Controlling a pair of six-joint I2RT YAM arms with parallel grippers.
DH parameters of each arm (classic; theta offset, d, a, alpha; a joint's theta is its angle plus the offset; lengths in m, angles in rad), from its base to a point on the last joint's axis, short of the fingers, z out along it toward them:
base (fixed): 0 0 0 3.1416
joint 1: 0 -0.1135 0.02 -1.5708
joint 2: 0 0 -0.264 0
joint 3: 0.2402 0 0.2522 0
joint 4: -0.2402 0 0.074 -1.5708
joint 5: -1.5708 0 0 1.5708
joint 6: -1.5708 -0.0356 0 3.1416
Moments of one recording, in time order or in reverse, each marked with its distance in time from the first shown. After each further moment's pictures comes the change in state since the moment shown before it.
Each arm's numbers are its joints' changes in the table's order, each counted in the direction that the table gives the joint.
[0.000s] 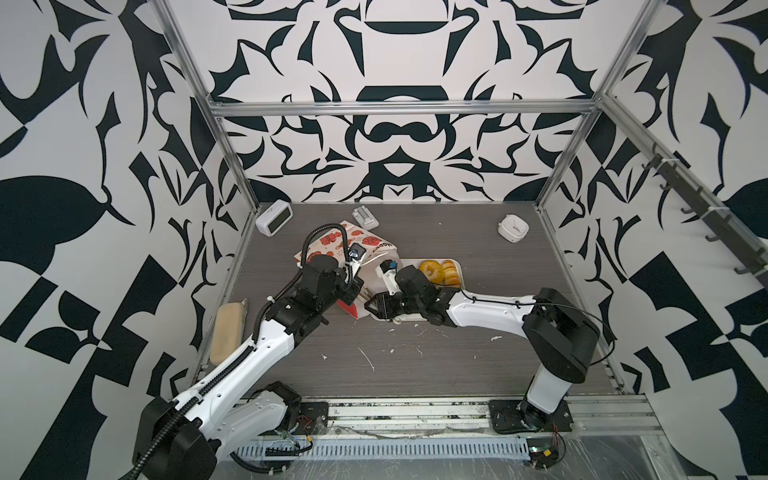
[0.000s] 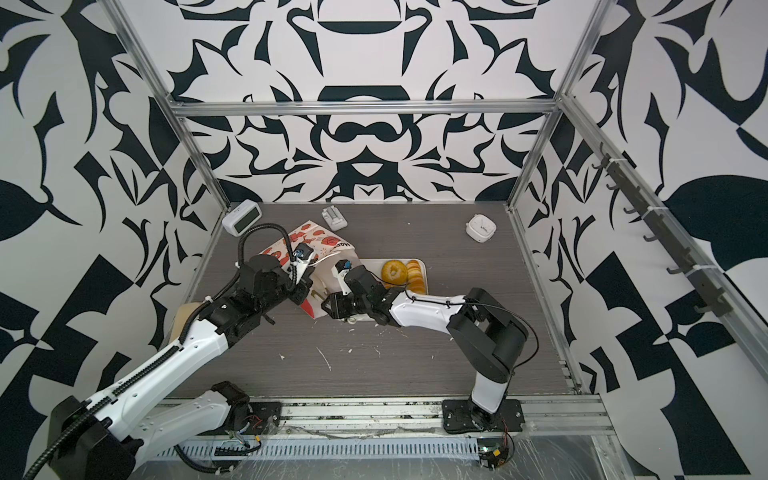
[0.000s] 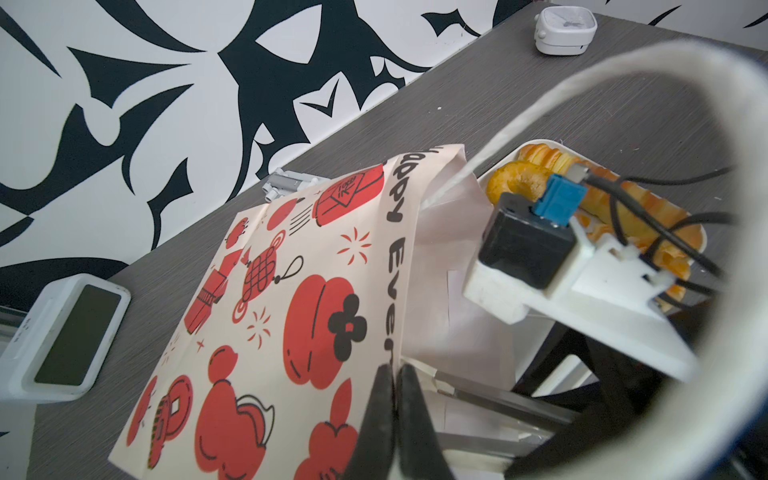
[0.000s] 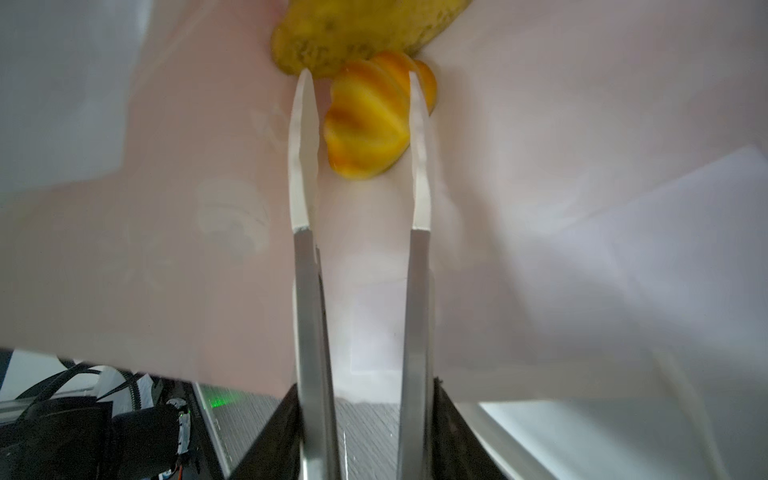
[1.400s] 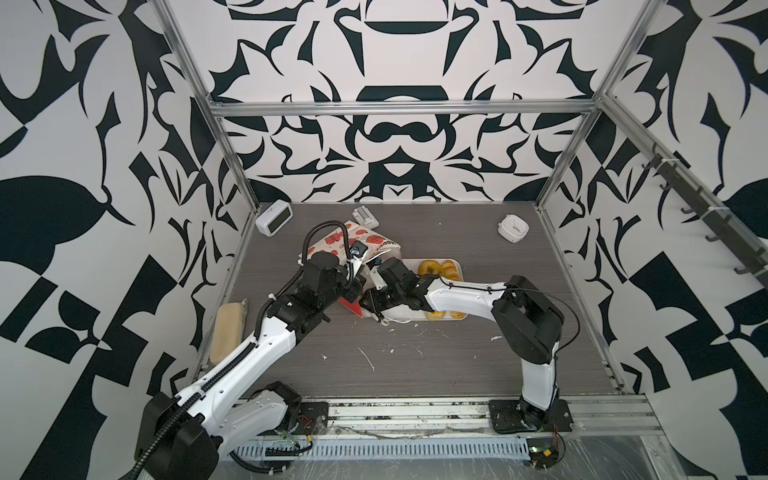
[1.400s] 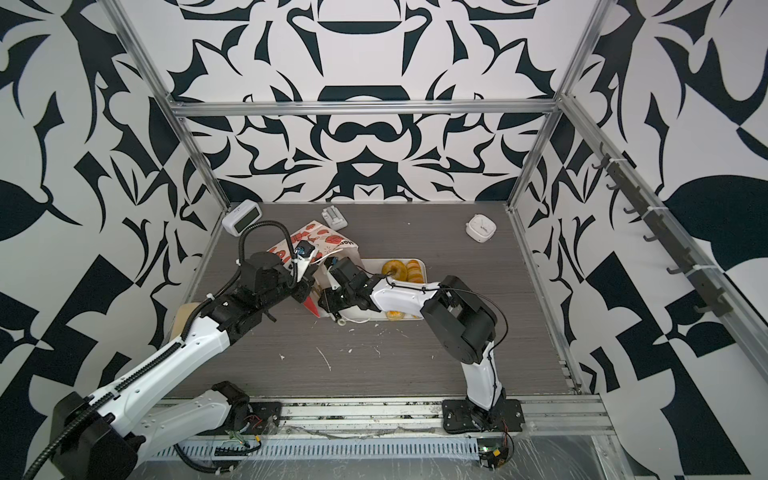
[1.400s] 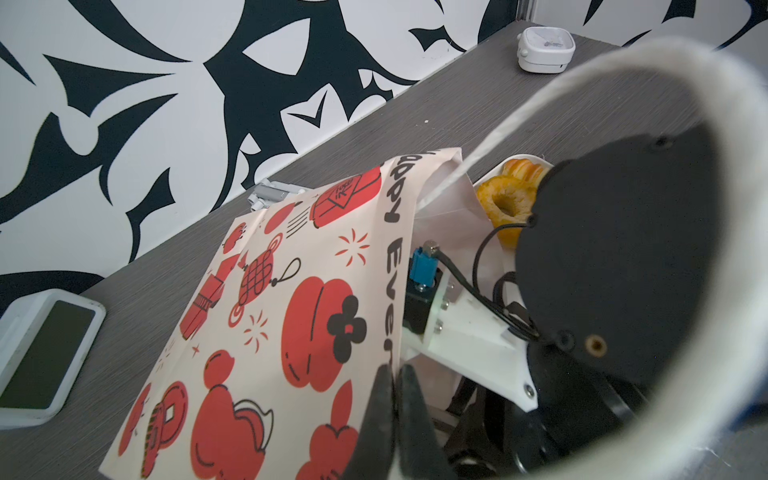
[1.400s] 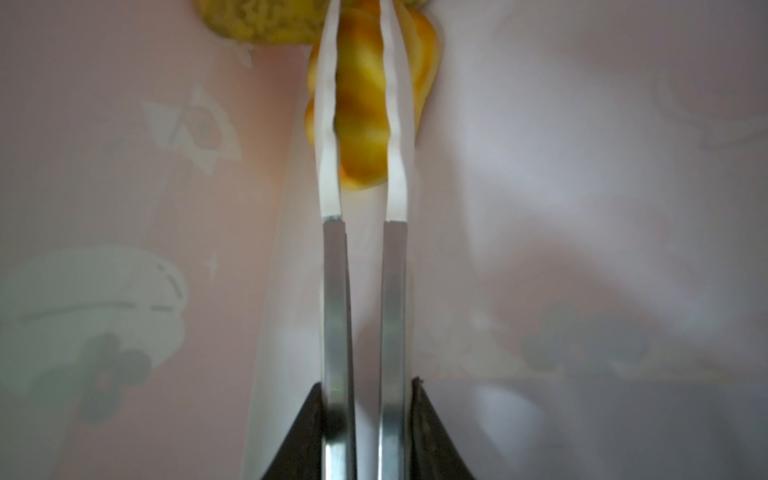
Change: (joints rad) left arm 0.000 -0.016 0.014 0.017 -0.040 0.017; right arm 0.000 -0.188 0.233 -0.205 0.010 0.072
